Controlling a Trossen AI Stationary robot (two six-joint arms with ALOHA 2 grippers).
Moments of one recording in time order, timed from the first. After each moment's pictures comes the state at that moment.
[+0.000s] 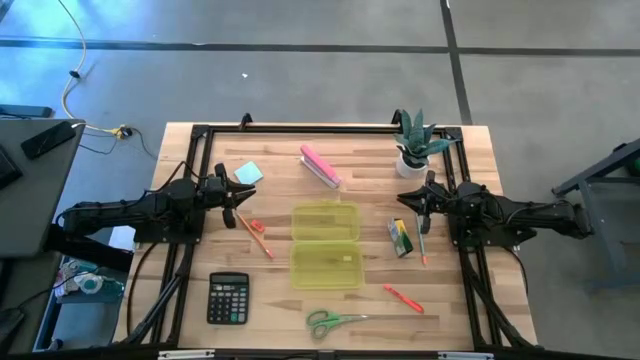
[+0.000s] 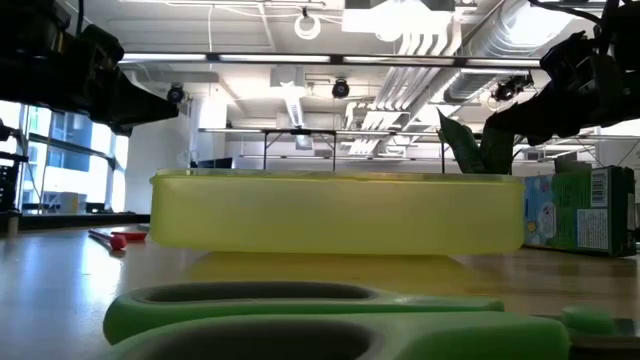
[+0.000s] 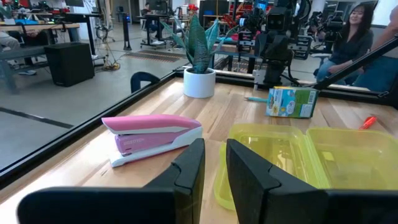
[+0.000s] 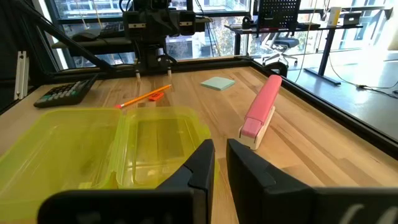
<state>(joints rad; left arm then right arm) 0.28 0.14 0.01 0.03 -0.13 -0.05 -0.13 0.15 0.01 0.02 0.07 0.03</state>
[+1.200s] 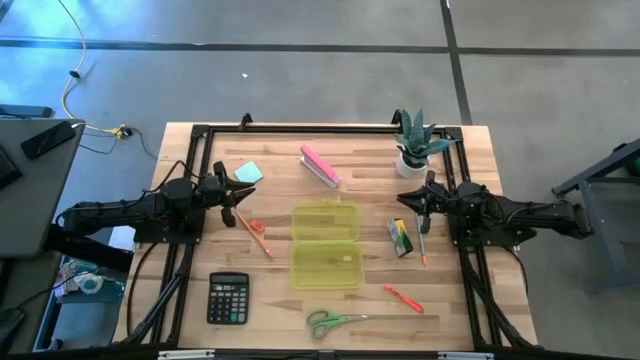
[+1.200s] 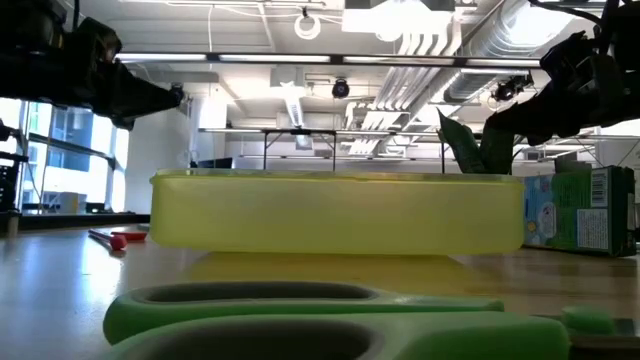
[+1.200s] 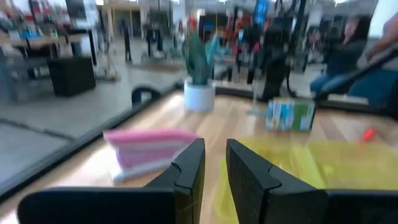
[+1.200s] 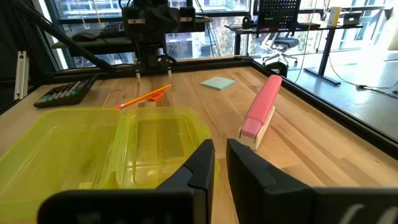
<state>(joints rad) 0.28 0.14 0.01 0.10 -0.14 -0.03 -0.13 0.15 0.01 0.02 0.07 0.03</state>
